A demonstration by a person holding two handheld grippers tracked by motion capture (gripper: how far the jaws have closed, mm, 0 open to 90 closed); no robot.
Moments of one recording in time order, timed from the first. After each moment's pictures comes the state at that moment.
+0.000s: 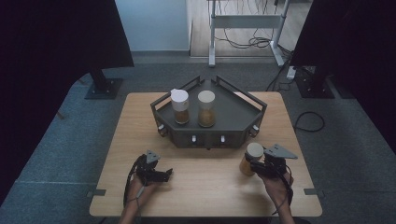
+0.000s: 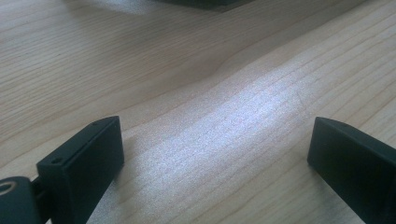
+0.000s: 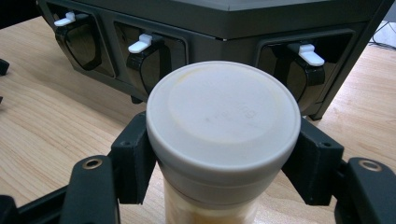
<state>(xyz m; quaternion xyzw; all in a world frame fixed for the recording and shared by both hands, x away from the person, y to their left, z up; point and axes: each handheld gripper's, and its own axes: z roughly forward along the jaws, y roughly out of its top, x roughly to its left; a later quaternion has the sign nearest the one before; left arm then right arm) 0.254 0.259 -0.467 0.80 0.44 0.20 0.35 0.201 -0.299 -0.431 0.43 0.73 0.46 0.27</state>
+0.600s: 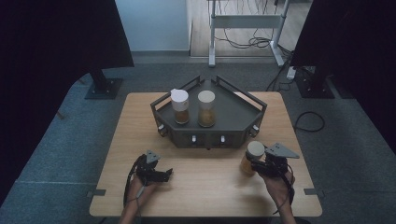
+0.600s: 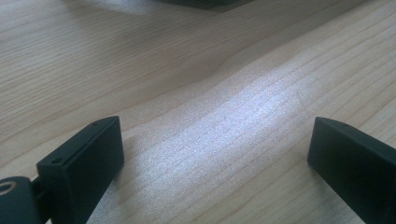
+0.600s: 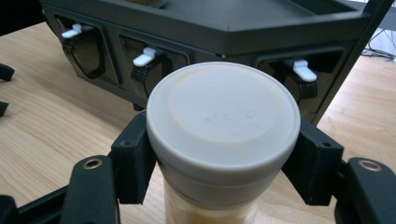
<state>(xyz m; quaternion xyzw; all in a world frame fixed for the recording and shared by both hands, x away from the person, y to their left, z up) 0.254 0.259 -0.466 0.80 0.44 0.20 0.35 0.196 -0.298 -0.420 0.42 0.73 0.46 0.28</state>
